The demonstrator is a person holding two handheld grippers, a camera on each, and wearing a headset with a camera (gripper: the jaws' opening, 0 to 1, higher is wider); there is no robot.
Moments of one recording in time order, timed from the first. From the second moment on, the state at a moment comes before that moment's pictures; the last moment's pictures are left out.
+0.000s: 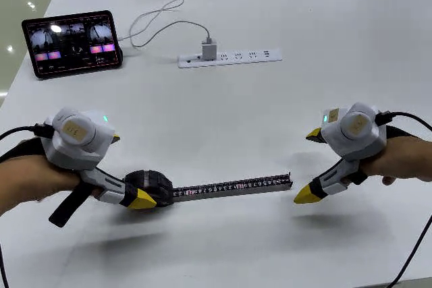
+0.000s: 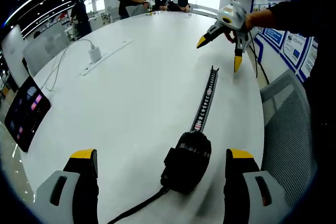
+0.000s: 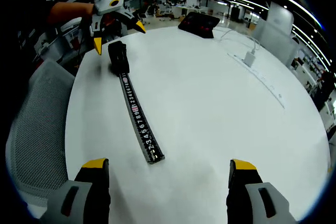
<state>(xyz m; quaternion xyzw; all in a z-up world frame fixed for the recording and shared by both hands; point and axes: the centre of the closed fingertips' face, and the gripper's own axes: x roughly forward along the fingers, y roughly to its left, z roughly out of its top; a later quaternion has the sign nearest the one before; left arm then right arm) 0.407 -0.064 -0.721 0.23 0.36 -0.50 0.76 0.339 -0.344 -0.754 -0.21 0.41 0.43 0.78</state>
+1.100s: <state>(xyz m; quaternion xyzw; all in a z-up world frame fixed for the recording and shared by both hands) 0.389 -0.009 -0.724 0.15 0.32 -0.43 0.83 0.320 -0.357 -0.732 -0.16 0.35 0.38 0.84</state>
